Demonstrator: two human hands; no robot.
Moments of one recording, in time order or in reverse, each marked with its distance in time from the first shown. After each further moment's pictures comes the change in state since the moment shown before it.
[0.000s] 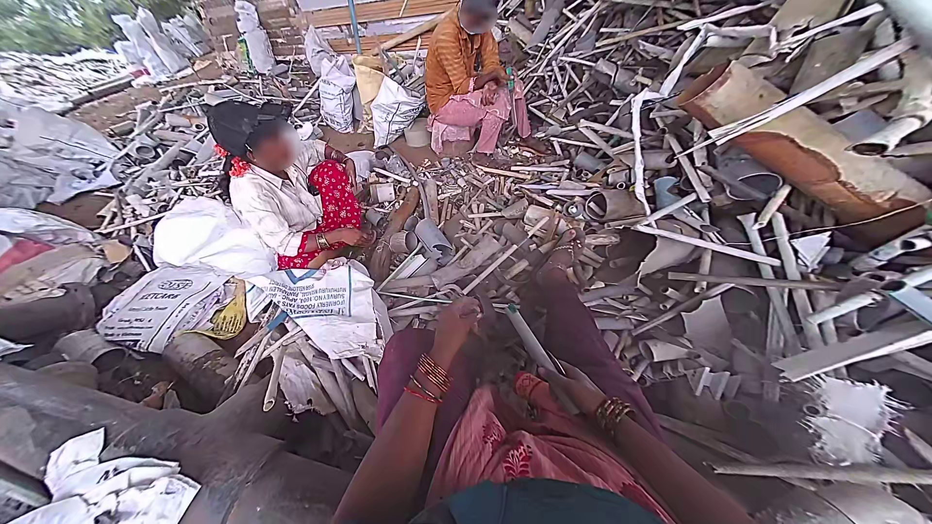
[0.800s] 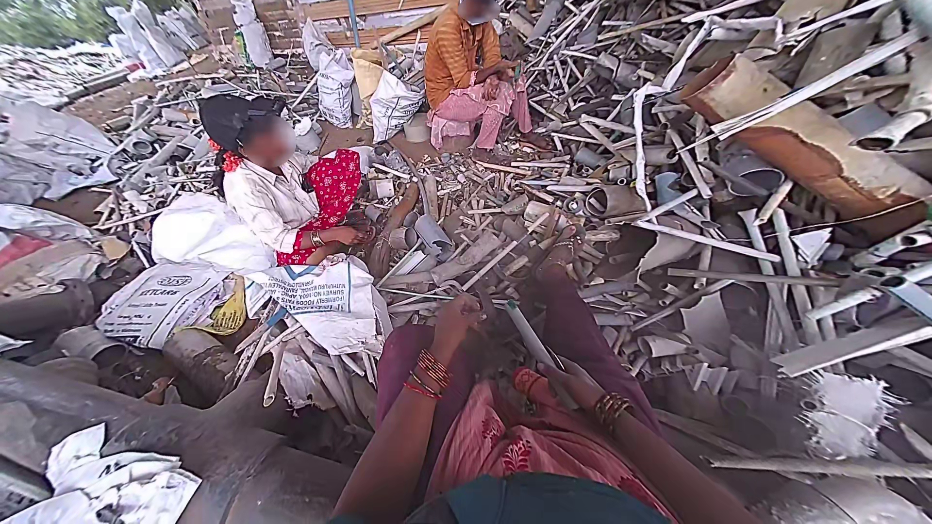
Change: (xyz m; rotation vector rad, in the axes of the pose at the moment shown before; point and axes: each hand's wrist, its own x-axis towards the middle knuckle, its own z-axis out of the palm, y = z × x) left_hand 0.000 0.000 -0.002 0.138 -0.015 0.042; right_hand 0.003 0.003 -0.001 -0.028 -0.011 -0.032
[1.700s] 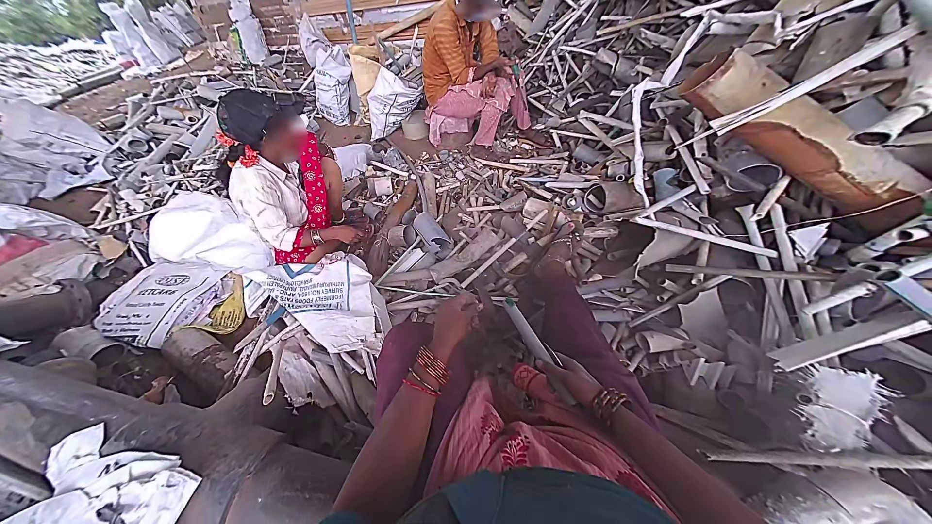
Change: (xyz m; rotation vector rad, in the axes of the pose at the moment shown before) left_hand -0.001 0.005 0.001 -0.010 -0.022 -0.041; right_hand 0.001 0.001 0.000 0.014 -0.004 -0.008
